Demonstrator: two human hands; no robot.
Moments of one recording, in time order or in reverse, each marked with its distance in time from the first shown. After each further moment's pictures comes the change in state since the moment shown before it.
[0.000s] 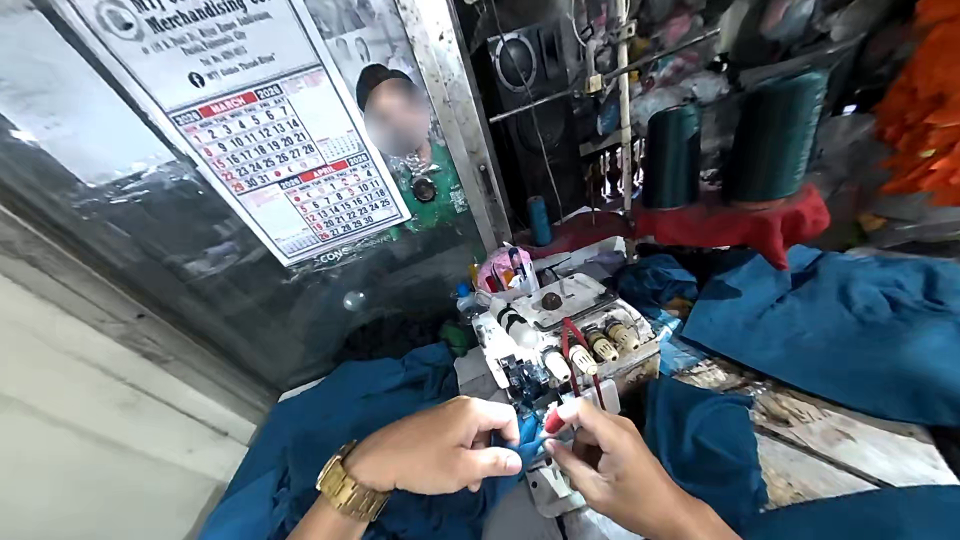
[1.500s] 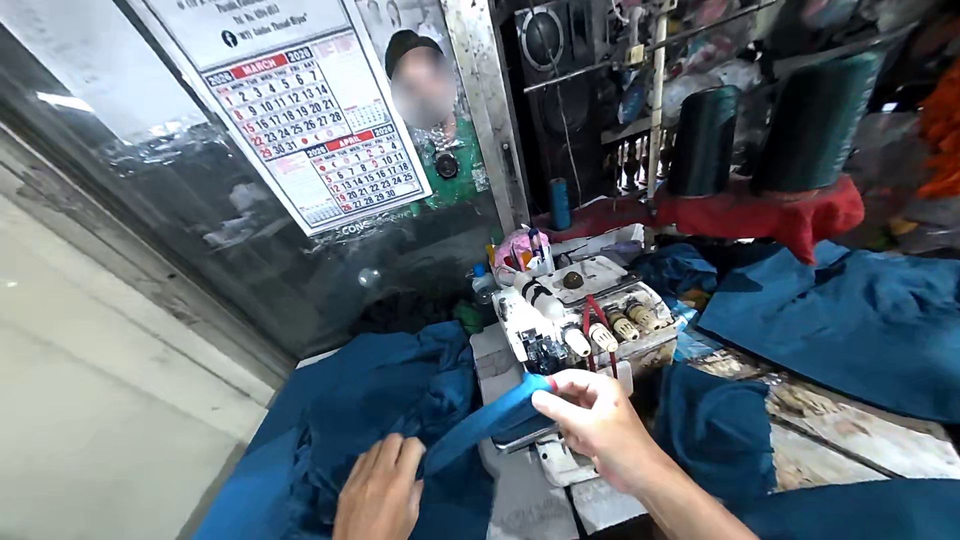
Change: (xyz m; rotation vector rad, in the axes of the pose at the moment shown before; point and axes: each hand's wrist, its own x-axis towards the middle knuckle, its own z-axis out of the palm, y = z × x) left_hand -0.097 -0.101 0.133 0.797 0.882 -0.457; right_hand 0.025 -0.035 0.020 0.567 0.064 0.516
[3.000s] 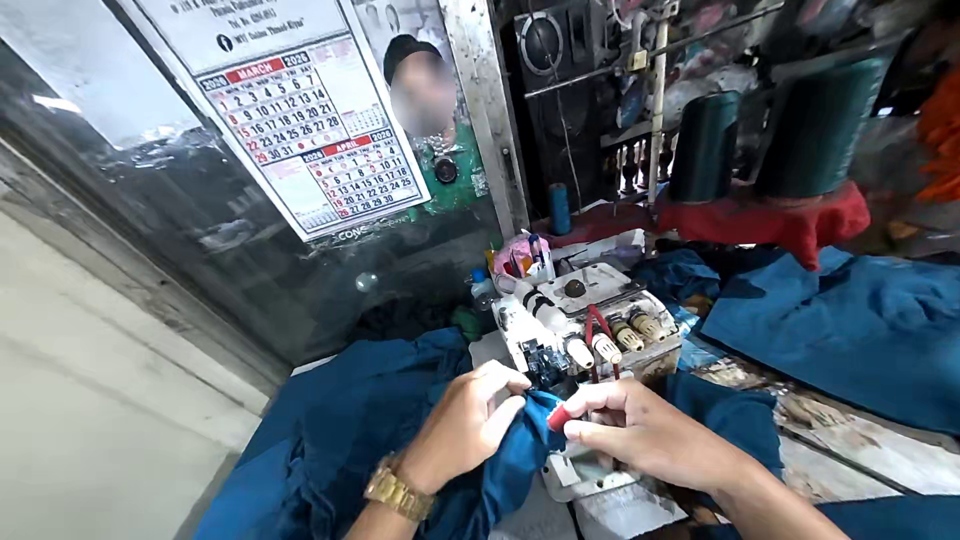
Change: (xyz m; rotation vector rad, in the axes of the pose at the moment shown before) left_hand 0.134 0.066 -0.018 -0.674 -0.150 0.281; right_hand 0.005 -0.036 -0.052 -0.392 -0.410 0.031
